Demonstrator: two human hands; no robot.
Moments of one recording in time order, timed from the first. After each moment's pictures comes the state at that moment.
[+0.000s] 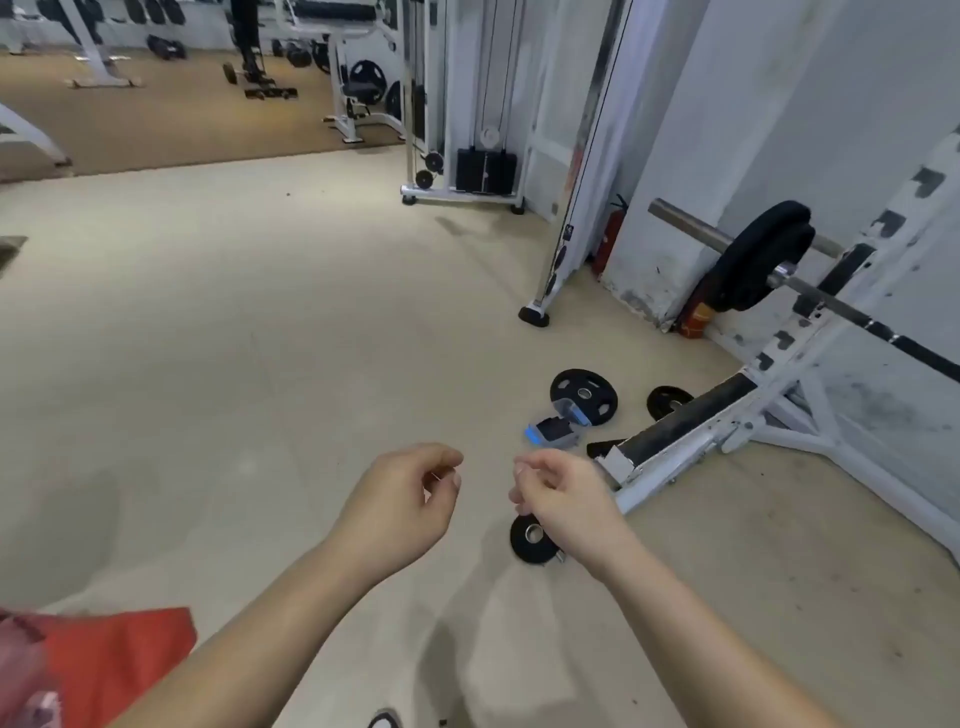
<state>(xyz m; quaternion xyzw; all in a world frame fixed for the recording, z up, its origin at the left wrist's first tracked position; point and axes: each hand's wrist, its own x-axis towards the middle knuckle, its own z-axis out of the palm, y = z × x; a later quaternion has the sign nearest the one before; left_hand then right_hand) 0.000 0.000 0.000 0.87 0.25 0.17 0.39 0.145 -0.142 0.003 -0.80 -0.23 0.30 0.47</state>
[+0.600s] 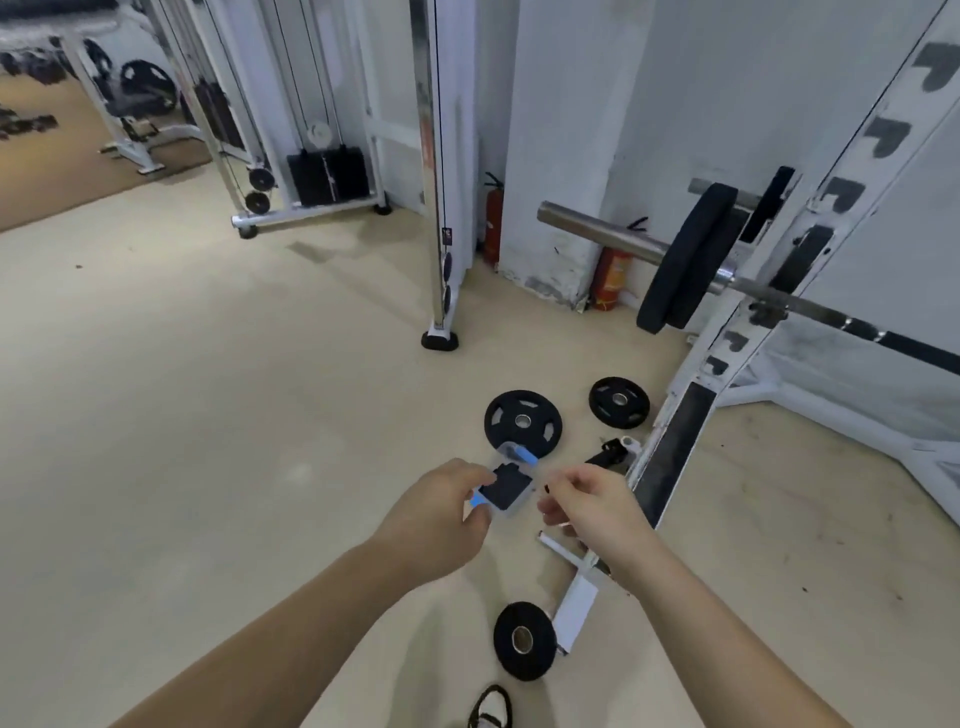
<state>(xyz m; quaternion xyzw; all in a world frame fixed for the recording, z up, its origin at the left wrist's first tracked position) 0.443 0.186 -0.055 0.92 0.08 -0.03 0.38 0.527 -0.012 -0.049 -0.81 0.00 0.26 0.52</state>
